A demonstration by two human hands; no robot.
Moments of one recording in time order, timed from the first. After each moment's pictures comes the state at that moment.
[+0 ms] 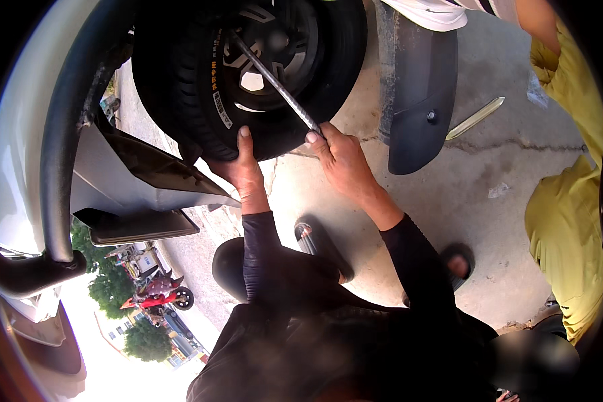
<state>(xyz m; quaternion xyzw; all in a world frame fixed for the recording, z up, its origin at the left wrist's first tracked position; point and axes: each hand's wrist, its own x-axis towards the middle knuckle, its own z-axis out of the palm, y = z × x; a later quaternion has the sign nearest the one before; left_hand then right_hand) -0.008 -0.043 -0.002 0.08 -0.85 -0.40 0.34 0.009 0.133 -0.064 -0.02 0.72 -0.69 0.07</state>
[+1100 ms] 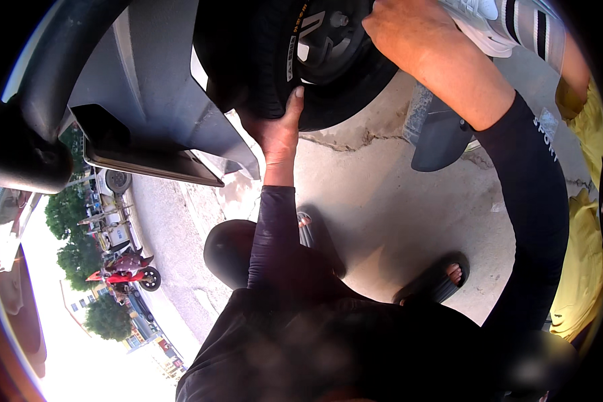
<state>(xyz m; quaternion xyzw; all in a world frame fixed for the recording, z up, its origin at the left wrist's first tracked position) -0.013 -0.044 -0.016 0.10 -0.84 -0.40 0.35 -0.117 0.194 0.089 -0.40 0.91 0.06 0.00</state>
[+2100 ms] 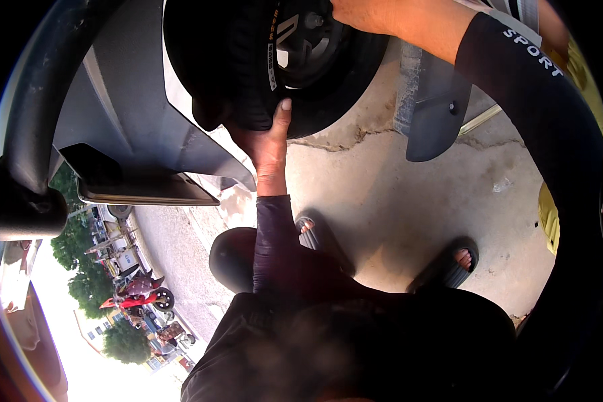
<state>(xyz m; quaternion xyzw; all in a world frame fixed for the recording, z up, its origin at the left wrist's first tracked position) -0.009 -0.036 -0.006 0.06 -0.84 -0.45 0.31 -0.157 0.182 0.088 -0.47 0.83 0.30 0.00</state>
